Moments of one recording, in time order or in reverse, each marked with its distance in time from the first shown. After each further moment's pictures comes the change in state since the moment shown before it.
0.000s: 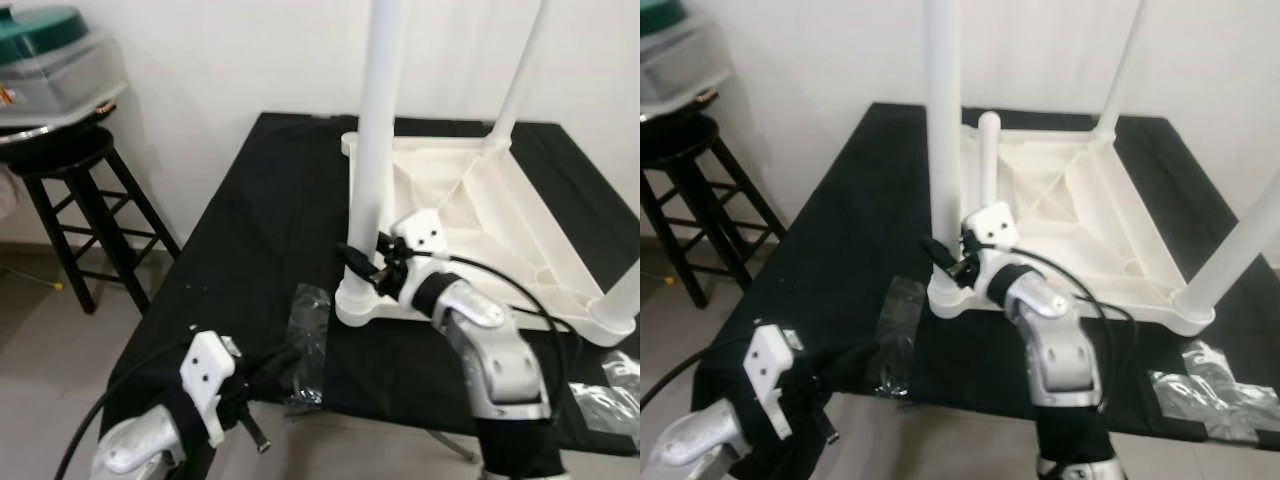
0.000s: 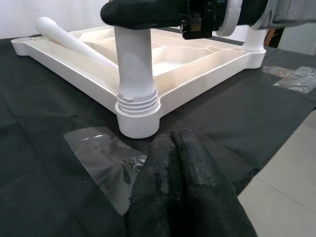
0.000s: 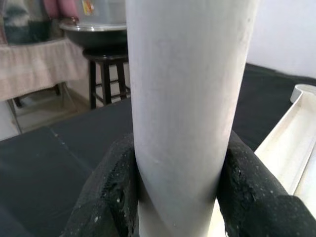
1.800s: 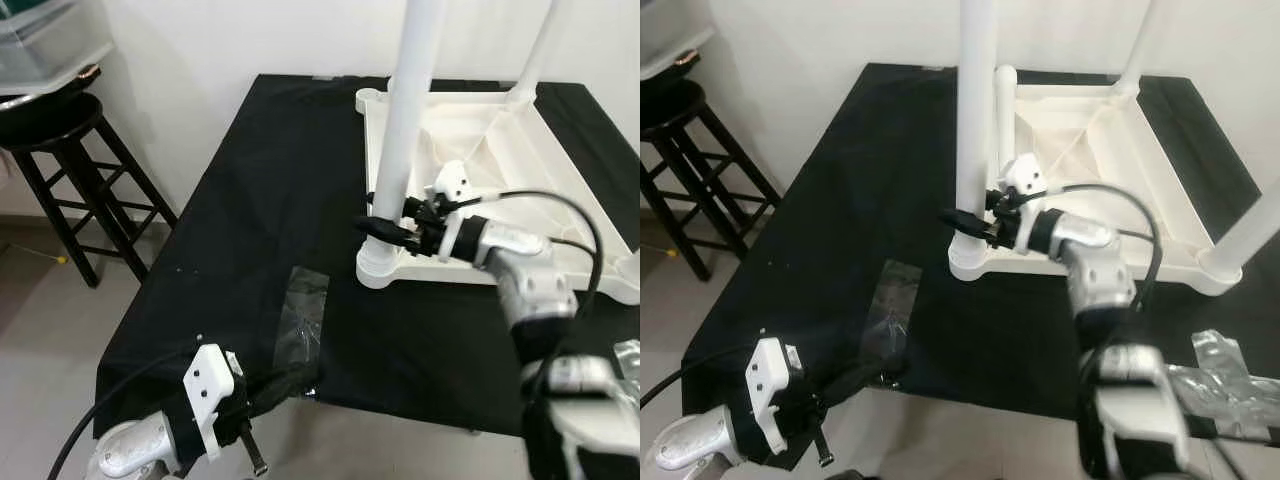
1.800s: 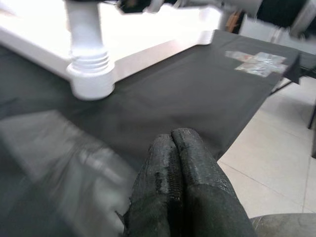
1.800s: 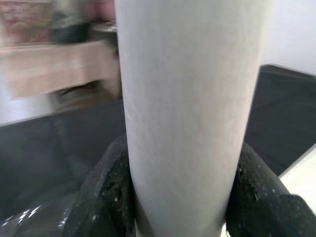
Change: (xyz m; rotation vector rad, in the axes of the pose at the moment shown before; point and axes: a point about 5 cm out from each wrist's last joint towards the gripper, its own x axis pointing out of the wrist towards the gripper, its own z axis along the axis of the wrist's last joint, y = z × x) left arm -0.007 -0.011 -0.003 -0.024 0.006 -0.169; right arm 0.019 -0.040 0.004 -0.027 -0.087 0.191
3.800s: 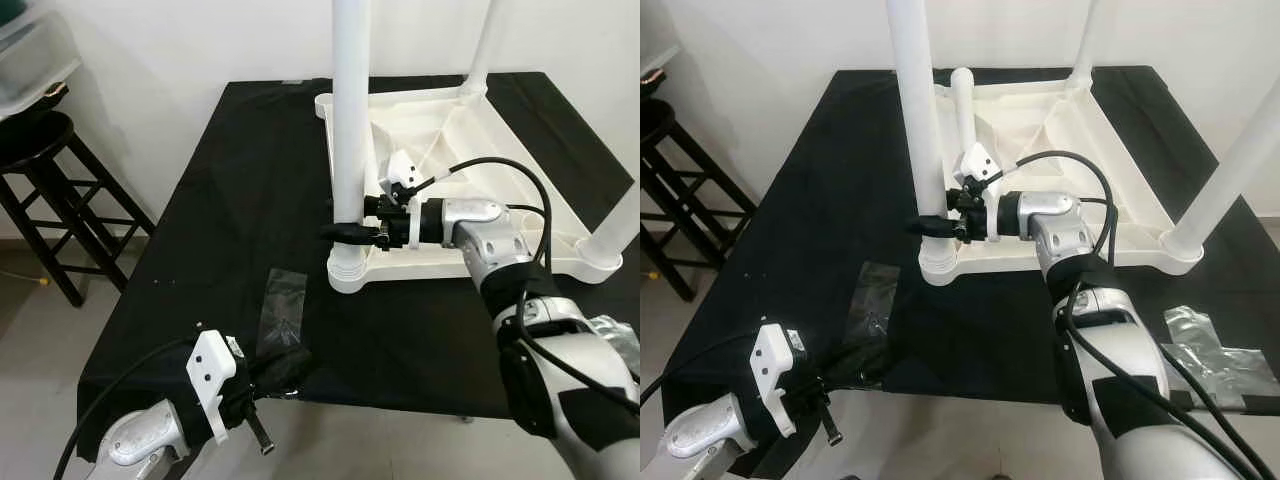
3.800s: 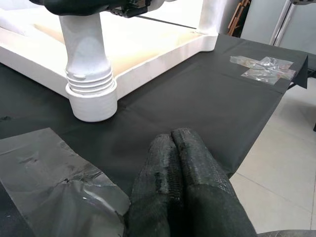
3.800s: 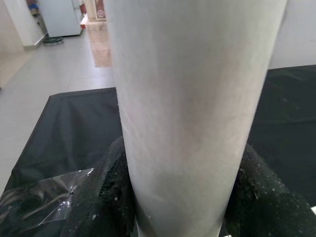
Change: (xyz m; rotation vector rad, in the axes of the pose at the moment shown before) left arm 0.007 0.007 -0.001 -0.007 -0.023 0.059; right arm 0.028 -0.015 0.025 -0.074 0.075 0.462
